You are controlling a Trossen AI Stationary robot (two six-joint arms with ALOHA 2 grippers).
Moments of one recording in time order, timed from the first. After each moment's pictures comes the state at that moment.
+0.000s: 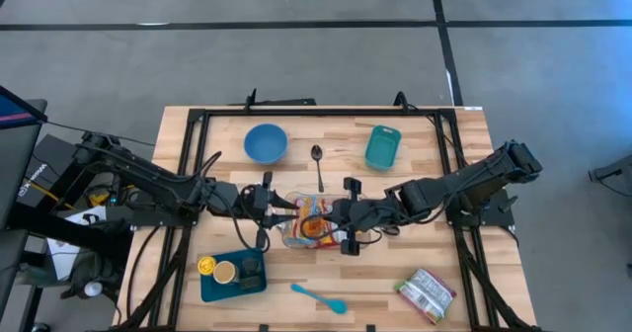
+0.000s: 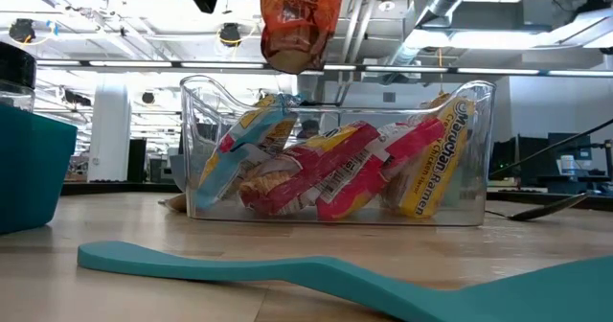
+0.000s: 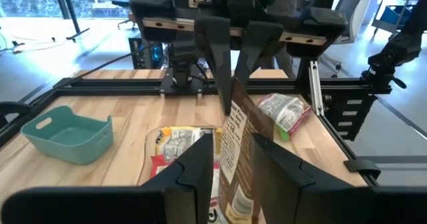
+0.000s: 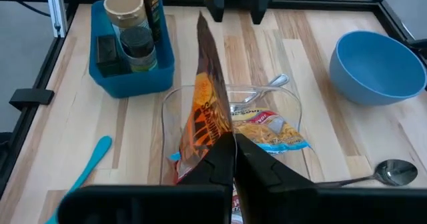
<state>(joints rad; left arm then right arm) -0.34 1.17 0.69 0.31 -0.31 -0.06 0.35 1.59 1.35 -0.46 0.37 0.21</state>
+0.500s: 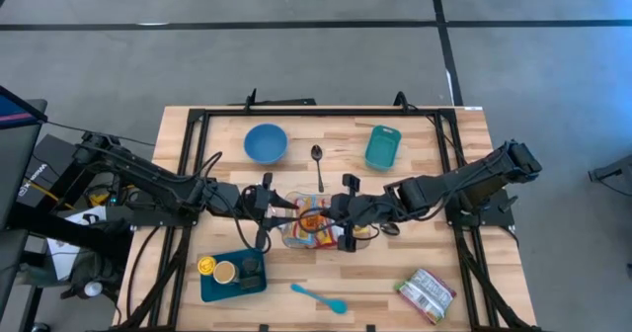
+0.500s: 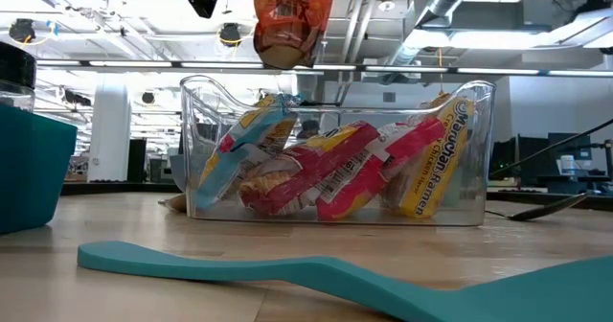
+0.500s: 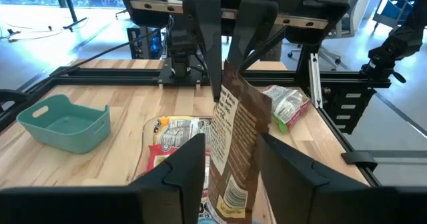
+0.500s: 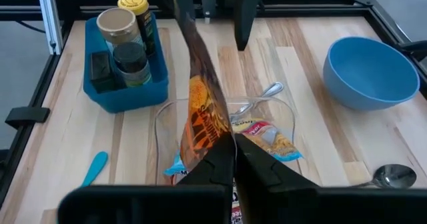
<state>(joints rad) -0.34 1.17 0.69 0.28 -0.31 -0.09 0.33 1.59 1.35 -0.43 0.37 0.22</state>
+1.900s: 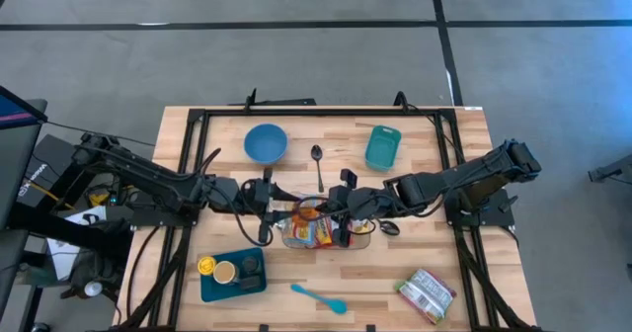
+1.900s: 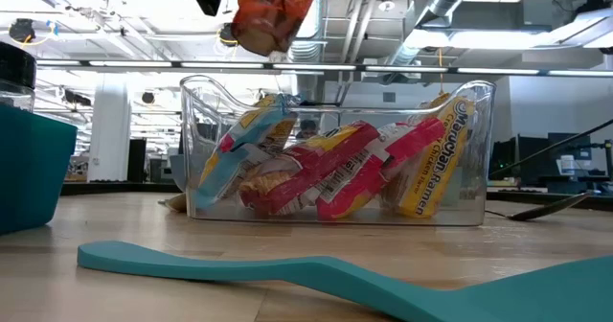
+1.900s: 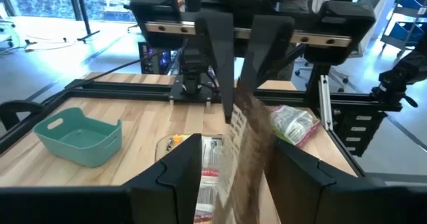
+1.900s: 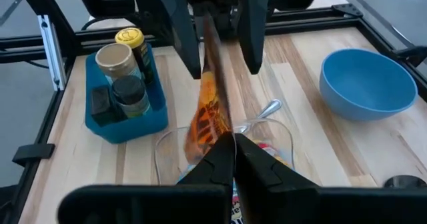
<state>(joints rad) -0.30 1.17 0.69 0.34 -0.31 -0.09 0.30 1.59 1.35 -0.35 0.36 0.26</state>
